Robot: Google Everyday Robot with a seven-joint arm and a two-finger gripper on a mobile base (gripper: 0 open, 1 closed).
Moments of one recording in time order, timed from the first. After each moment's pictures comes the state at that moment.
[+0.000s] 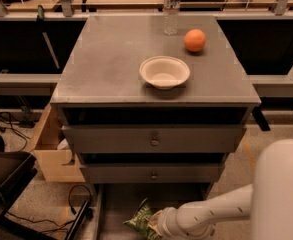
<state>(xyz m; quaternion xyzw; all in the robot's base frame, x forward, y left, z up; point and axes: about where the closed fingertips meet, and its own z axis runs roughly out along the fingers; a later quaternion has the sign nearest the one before) 0.431 -0.027 0.311 -0.49 0.82 0.15 0.26</state>
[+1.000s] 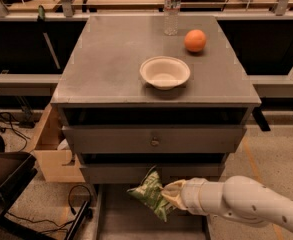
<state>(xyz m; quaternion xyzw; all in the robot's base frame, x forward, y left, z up) 0.441 -0.073 0.548 -0.46 0.79 0.20 0.36</state>
